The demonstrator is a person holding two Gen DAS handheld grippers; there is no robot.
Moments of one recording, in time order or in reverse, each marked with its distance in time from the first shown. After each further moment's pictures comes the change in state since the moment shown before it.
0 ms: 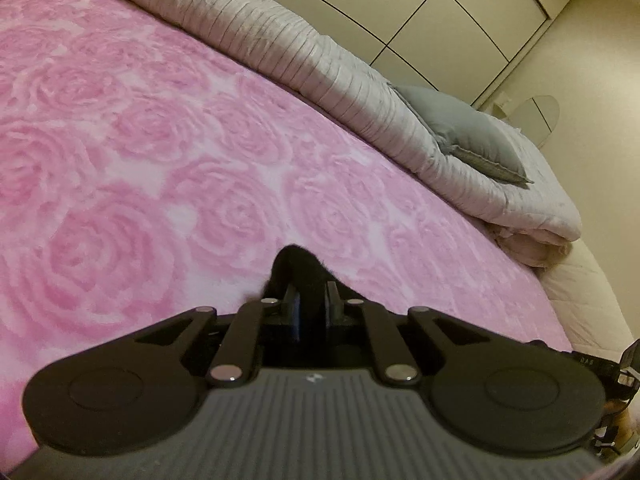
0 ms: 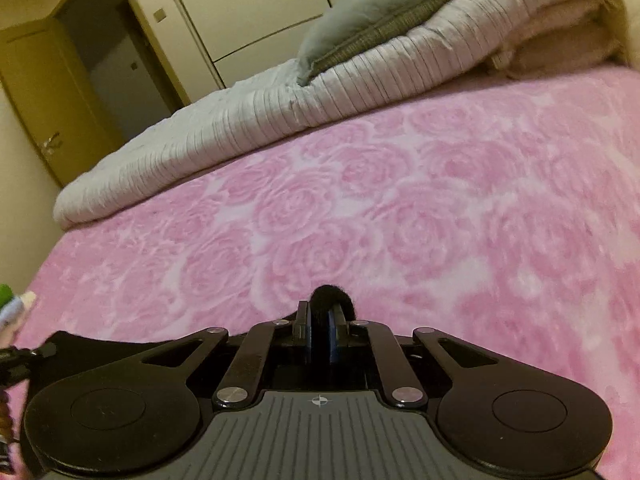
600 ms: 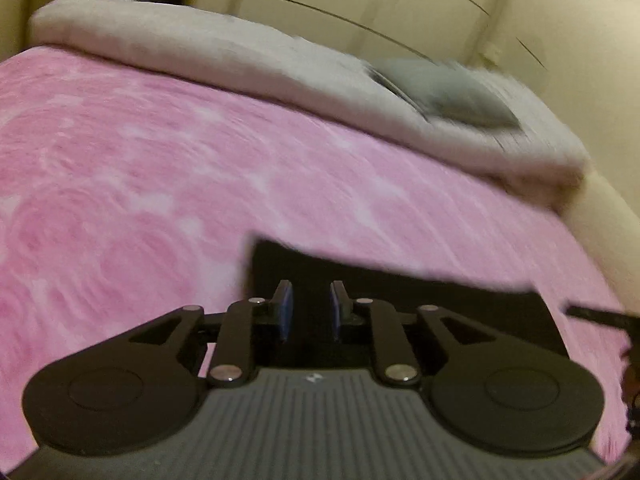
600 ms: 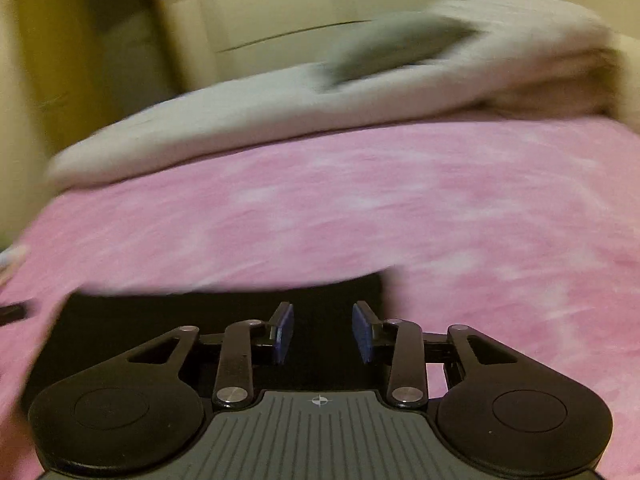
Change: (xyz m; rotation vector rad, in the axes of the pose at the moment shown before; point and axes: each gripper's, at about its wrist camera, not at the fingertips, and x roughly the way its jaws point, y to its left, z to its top) left arm -0.077 -0.079 -0.041 0.302 0.056 0.081; right arm -0.062 0.086 -0.048 -0.170 0.011 -0.055
